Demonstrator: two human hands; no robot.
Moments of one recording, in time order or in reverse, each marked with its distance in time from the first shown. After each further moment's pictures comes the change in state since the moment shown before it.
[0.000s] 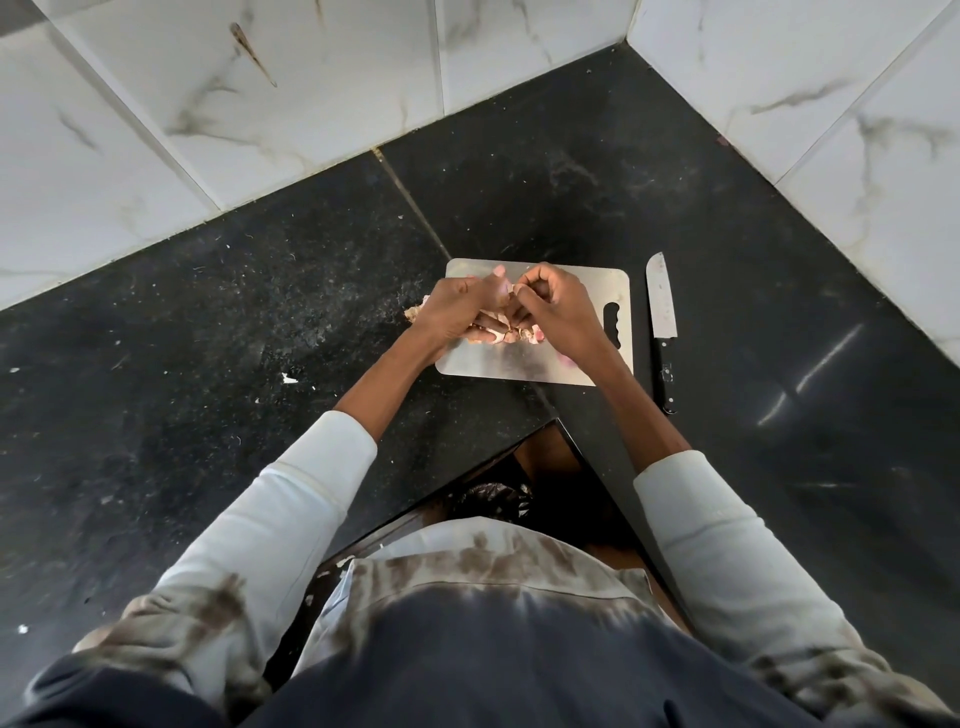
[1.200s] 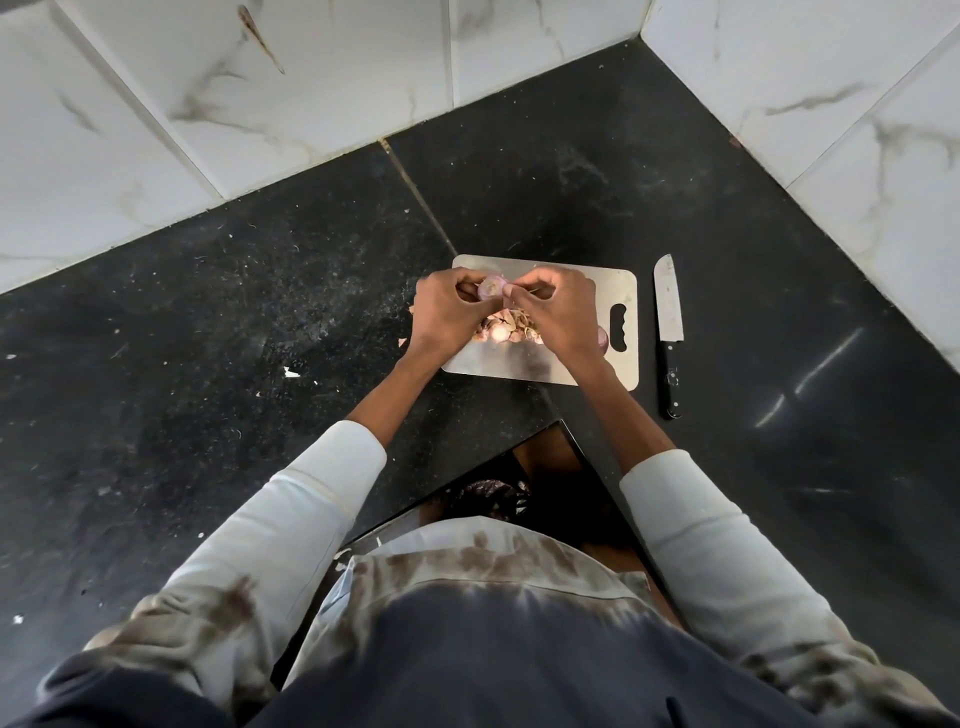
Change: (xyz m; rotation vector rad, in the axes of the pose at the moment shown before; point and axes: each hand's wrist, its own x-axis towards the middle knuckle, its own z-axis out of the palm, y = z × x) left_hand 0.007 -0.027 -0.010 0.436 0.377 0.396; right_hand 0.008 0.001 0.019 -0.201 0.201 -0.030
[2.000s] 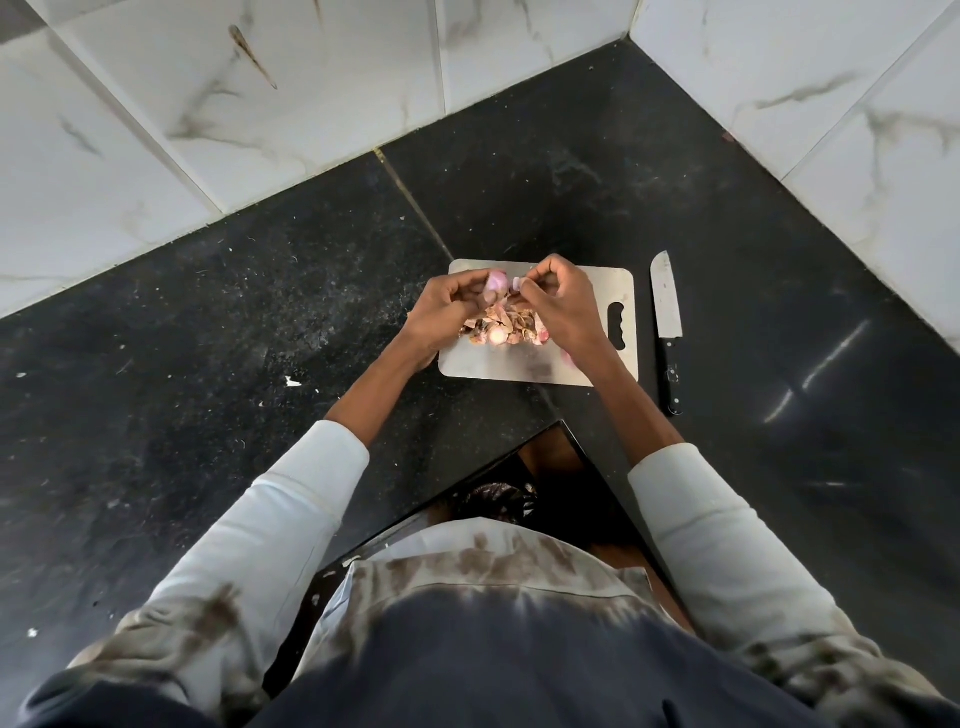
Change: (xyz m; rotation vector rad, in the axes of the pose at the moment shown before) left_hand 0.008 0.000 -0.013 -0.280 -0.348 -0.082; right_hand 0.007 0.010 -0.008 0.209 -0.070 0.100
